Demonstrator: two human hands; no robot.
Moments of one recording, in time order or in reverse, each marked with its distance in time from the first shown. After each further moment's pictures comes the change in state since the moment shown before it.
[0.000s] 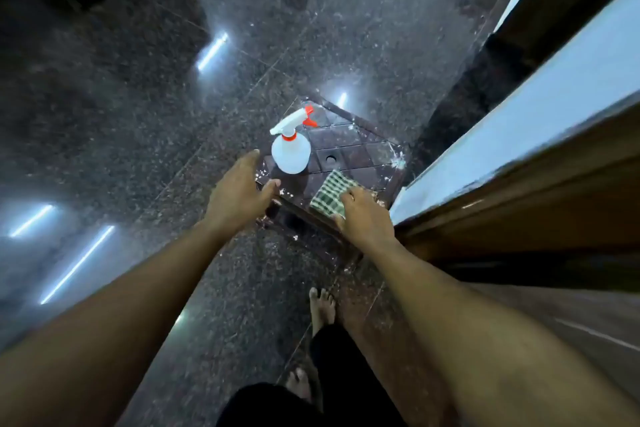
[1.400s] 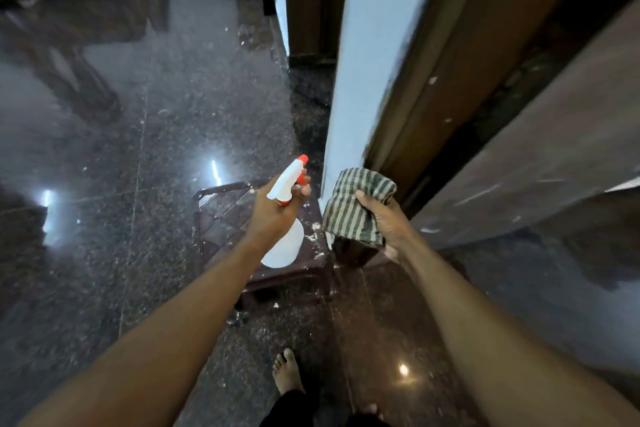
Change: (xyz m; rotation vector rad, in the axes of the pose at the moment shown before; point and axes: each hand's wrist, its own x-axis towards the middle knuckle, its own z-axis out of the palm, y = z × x) left_hand 0.038 0.150 -0.024 -0.712 -0.539 0.507; right_hand -0.102 -0.010 -0.110 1.942 0.782 0.809
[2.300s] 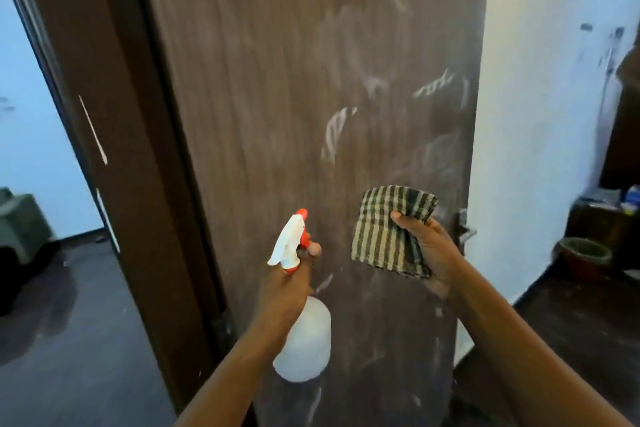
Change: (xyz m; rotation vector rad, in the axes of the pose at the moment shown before) left_hand -0.110 0.388 0.315 -0.182 -0.214 0.420; right_hand -0.276 -0.352 -0.299 0.192 0.175 -0.769
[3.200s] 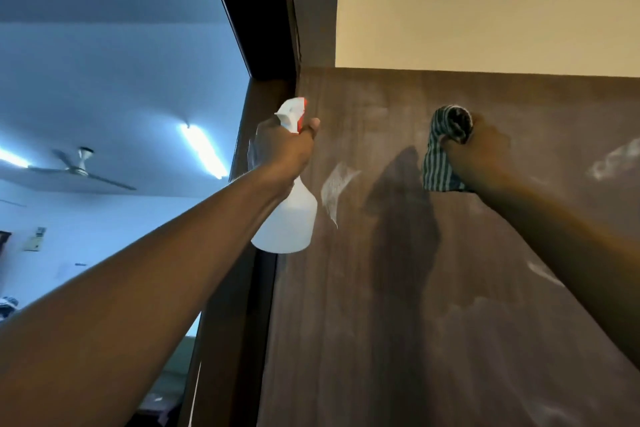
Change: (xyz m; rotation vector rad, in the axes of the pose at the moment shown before) left_hand 0.196 0.458 -0.030 0.418 0.962 0.751; right_hand 0.192 -0.430 0.230 -0.457 -0.039 -1.196
